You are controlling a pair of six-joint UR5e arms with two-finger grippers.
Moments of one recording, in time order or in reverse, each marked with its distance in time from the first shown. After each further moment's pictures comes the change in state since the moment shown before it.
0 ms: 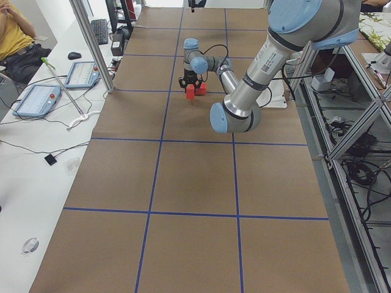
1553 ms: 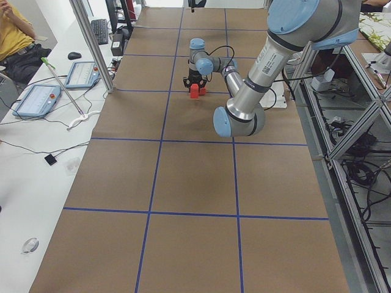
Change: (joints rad) left arm 0.042 0.050 -0.094 -0.011 0.055 -0.061; right arm 0.000 0.001 0.002 0.000 0.001 0.000
